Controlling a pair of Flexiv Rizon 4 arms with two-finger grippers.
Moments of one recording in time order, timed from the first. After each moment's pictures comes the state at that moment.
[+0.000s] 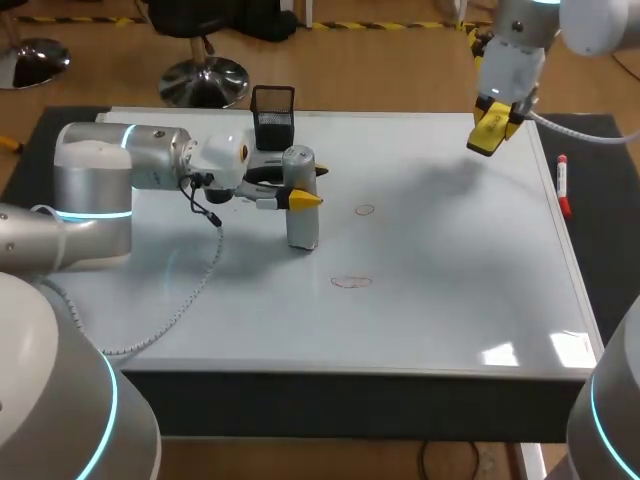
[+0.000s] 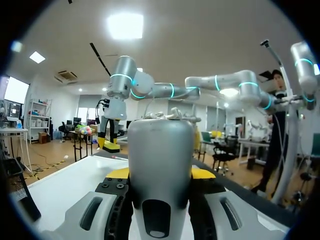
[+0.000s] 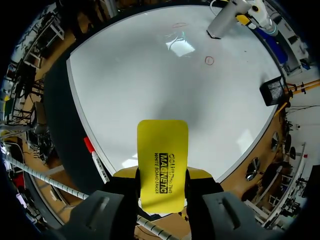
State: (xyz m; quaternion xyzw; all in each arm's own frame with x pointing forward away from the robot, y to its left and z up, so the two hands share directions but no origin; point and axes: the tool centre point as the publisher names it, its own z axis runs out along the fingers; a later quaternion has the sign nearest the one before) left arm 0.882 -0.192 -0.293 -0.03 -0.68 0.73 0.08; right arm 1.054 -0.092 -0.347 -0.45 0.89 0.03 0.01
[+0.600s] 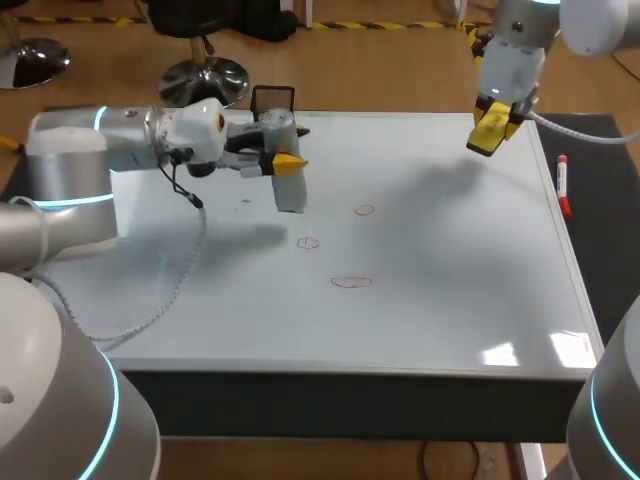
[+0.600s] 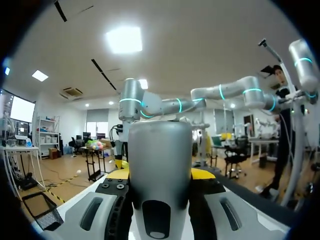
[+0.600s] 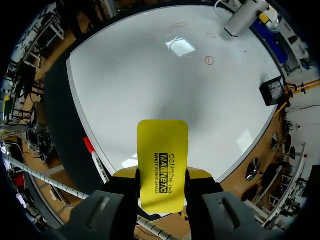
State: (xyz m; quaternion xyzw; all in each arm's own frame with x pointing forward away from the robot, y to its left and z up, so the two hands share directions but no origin) left arm 0.916 -0.163 -0.234 -0.03 -0.66 0.75 0.01; right arm 1.054 -0.092 -0.347 -0.45 0.89 0.03 0.01
